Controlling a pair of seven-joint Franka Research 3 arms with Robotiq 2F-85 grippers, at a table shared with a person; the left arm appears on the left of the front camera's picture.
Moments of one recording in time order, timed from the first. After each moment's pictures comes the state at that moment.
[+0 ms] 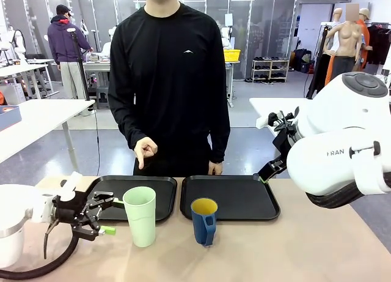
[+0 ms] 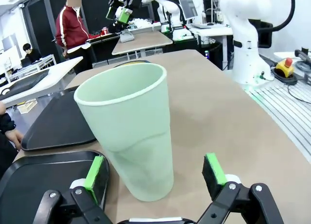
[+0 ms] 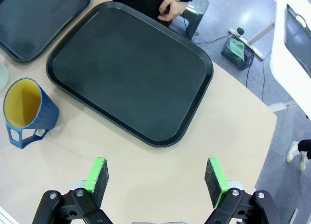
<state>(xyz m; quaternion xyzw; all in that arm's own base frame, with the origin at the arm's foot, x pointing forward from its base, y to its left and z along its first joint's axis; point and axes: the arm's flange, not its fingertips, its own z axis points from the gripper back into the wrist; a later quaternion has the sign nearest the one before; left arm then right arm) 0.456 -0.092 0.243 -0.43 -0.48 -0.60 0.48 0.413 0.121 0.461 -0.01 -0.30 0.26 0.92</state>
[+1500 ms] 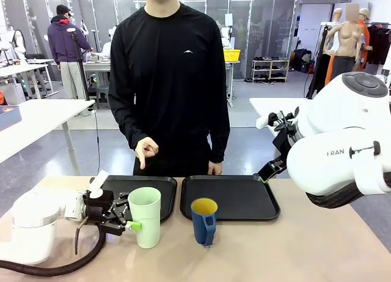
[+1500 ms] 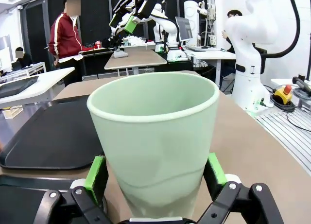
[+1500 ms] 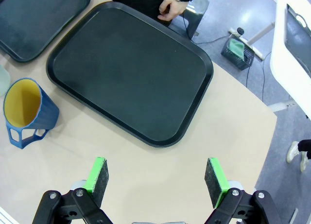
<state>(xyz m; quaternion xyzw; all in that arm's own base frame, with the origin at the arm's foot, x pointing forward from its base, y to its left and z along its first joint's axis) 0.483 -0.157 0.222 -0.49 -0.47 -0.56 0.47 0.413 0.121 0.461 -0.01 -0.30 0.26 0.92</state>
